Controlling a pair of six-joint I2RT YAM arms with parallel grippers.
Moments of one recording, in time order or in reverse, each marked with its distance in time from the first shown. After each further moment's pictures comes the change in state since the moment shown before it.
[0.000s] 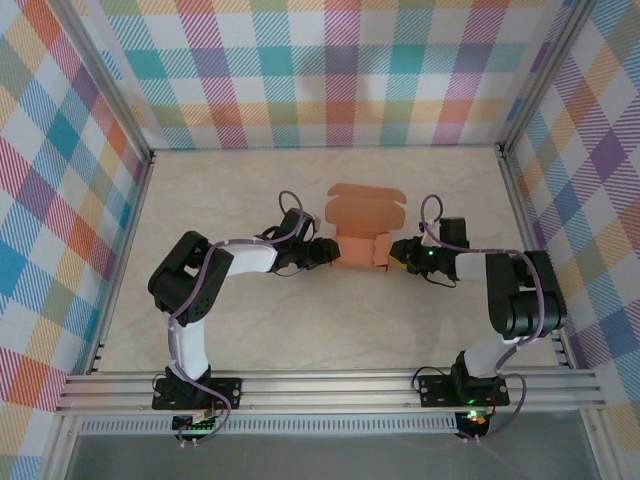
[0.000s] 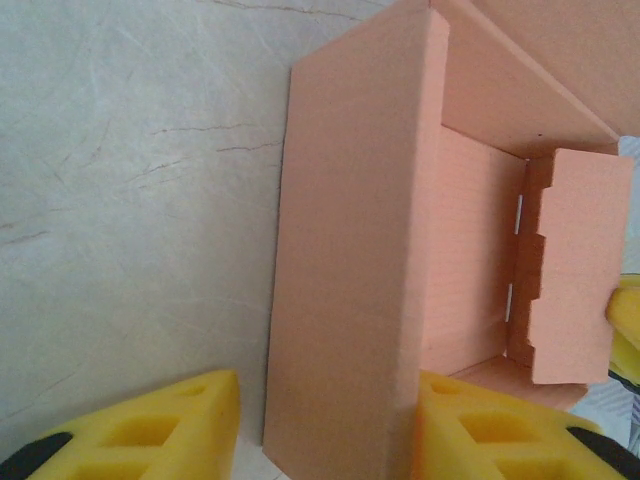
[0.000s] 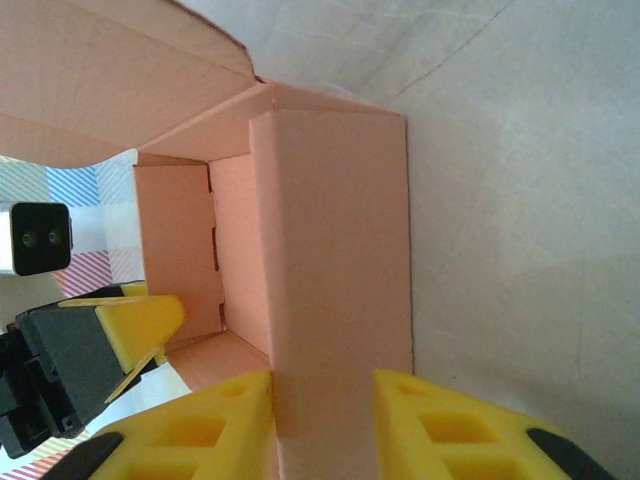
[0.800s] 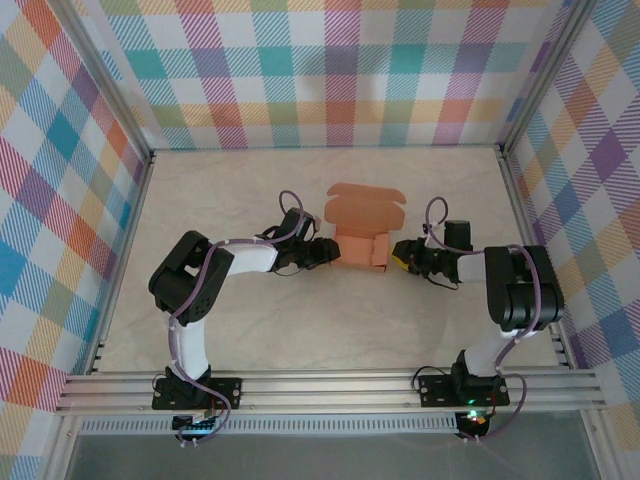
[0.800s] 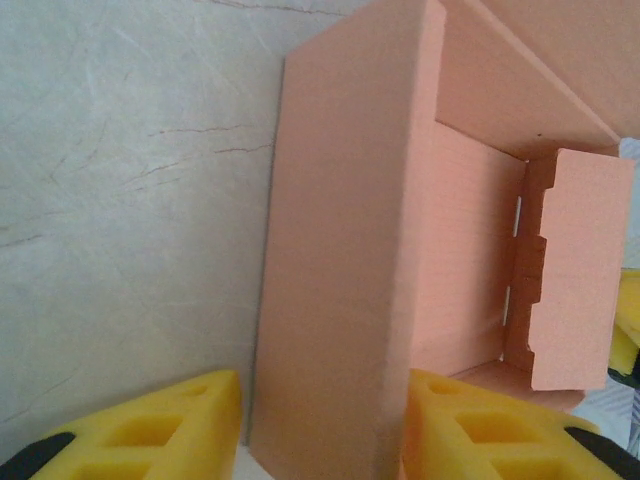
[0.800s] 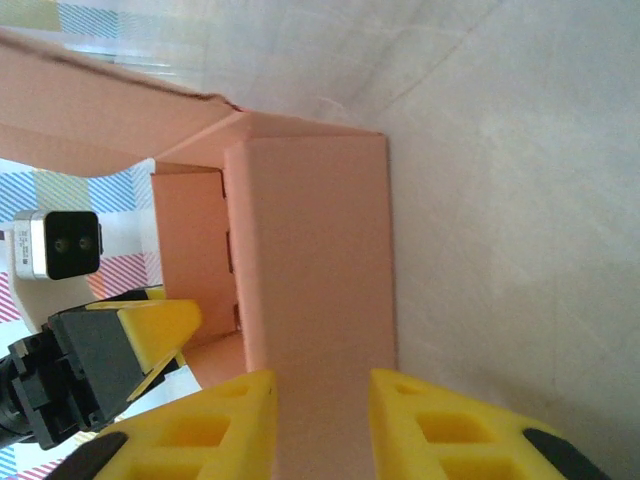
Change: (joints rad) left arm 0.000 0.005 0.007 -0.005 0.002 0.000; right arm -0.040 0.057 -0.034 0.126 -0.082 0.048
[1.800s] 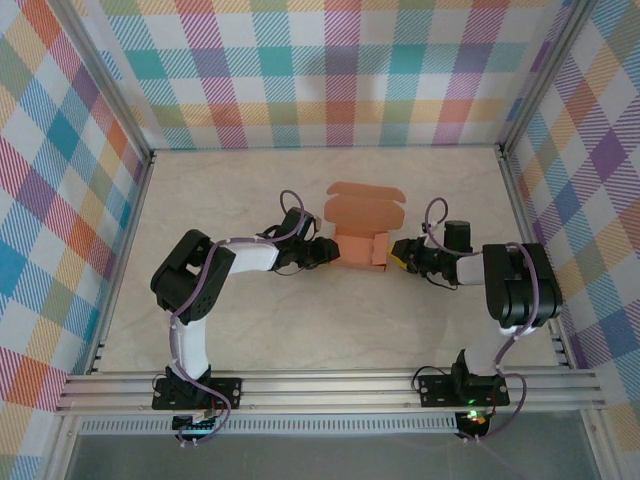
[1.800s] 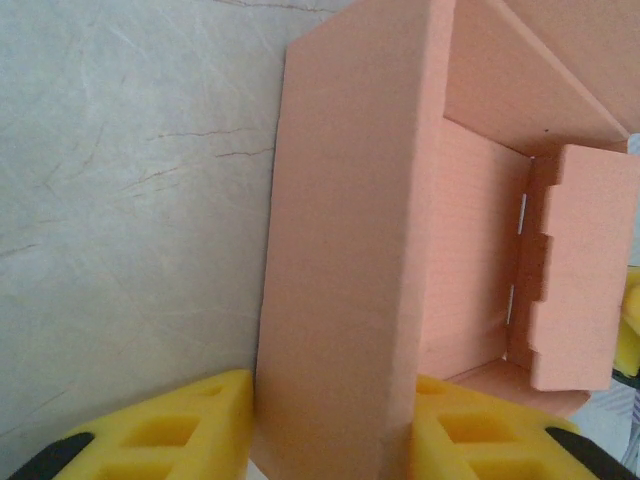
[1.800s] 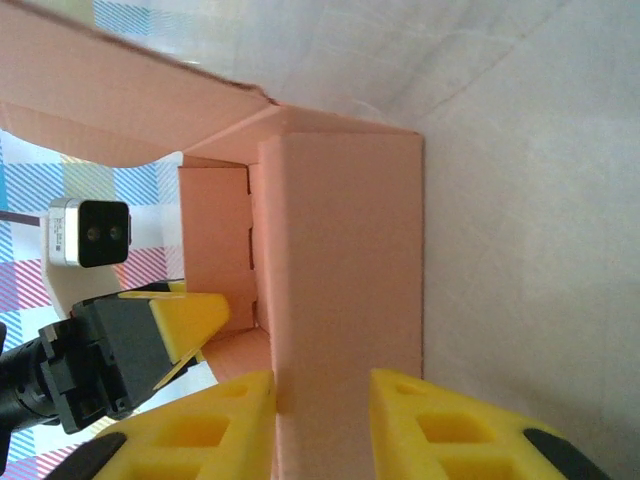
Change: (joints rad) left arm 0.001 0.014 0.014 -0.009 0.007 0.000; right arm 0.000 0.028 -0.019 0.114 -0.045 0.035
